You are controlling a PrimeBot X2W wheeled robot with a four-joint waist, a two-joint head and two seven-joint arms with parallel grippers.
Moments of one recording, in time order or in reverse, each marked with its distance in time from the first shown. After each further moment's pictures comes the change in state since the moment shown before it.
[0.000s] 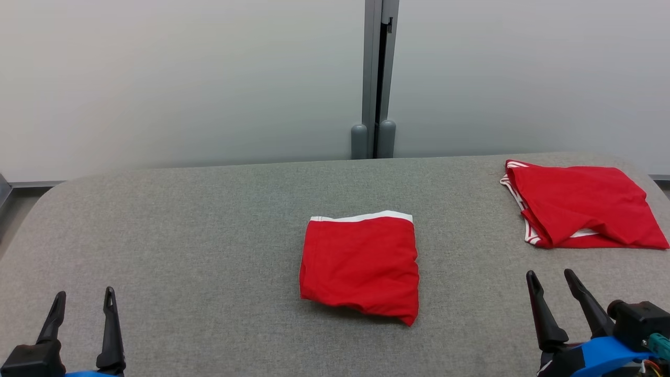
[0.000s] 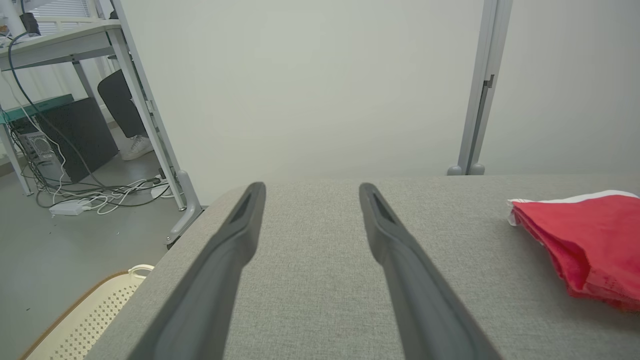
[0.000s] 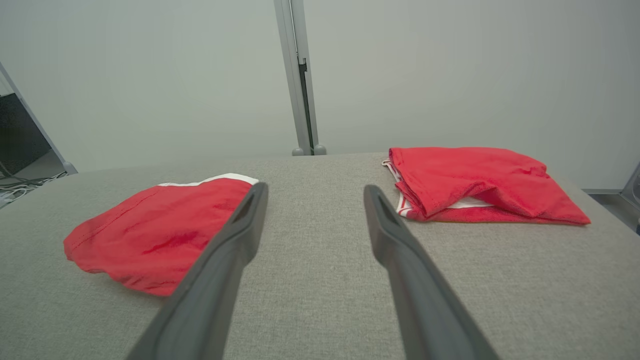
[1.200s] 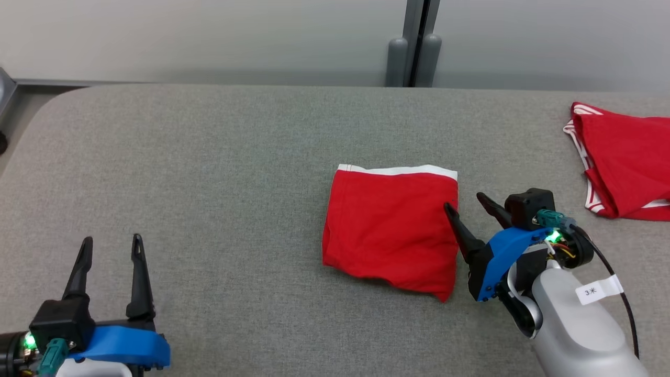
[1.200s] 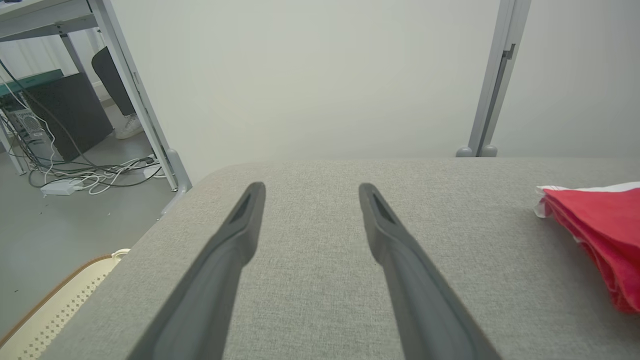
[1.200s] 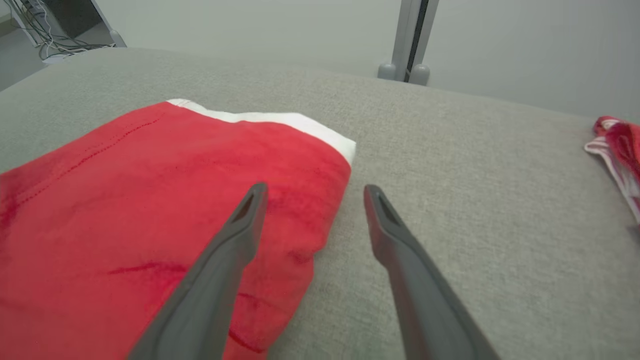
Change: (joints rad) left arm -0.143 -0.024 -0.088 0.031 0.005 0.036 -0.055; right arm -0.582 -0.063 0.346 0.598 0.062 0.000 0.001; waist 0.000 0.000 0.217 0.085
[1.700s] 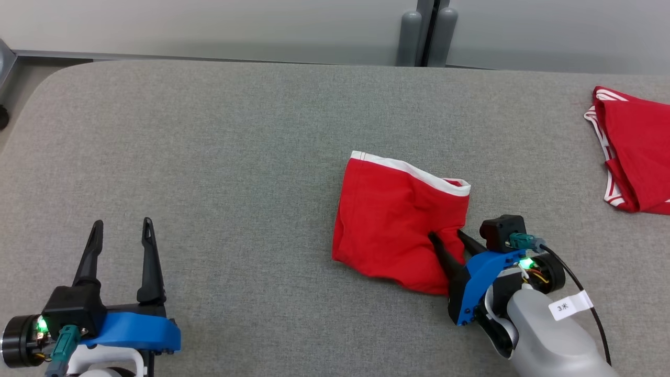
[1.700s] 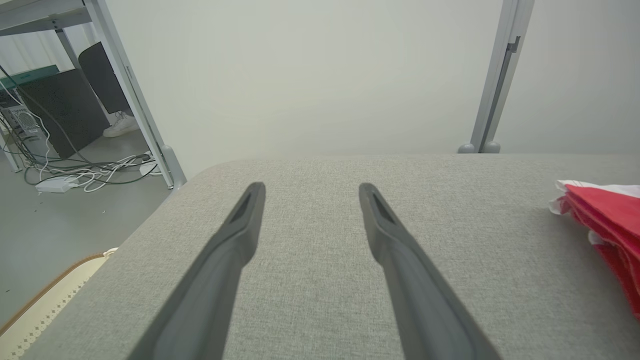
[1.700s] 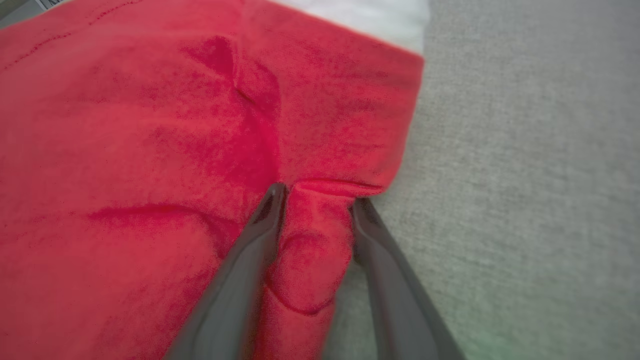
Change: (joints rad) left arm -0.070 -0.015 -0.034 0.048 0.003 0.010 -0.043; right arm -0.038 0.050 0.138 0.241 0.099 -0.002 -0.080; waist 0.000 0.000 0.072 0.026
